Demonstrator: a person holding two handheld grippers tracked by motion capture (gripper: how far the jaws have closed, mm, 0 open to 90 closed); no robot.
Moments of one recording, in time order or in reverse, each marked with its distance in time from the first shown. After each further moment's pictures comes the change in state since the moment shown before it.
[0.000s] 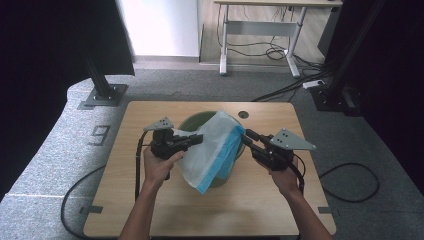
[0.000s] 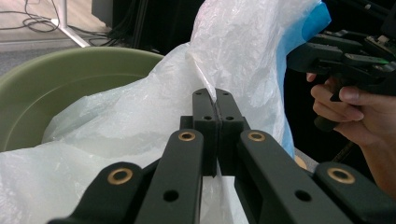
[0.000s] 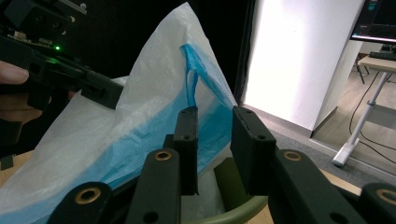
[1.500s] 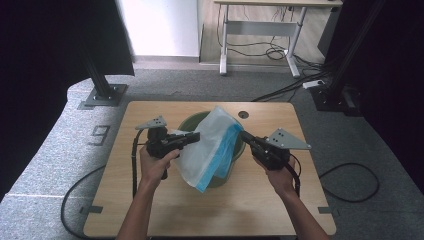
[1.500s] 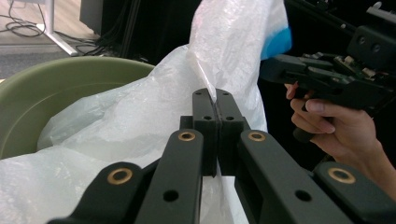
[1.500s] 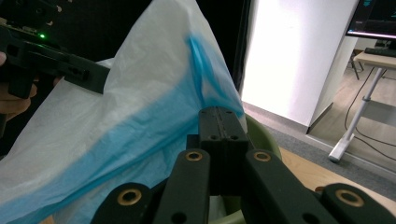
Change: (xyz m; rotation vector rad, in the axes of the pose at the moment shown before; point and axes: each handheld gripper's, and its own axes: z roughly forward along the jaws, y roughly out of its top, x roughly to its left) left arm 0.007 0.001 -0.012 -0.059 -0.066 -0.044; right arm 0.003 -0.002 0.008 0.014 -0.019 0.004
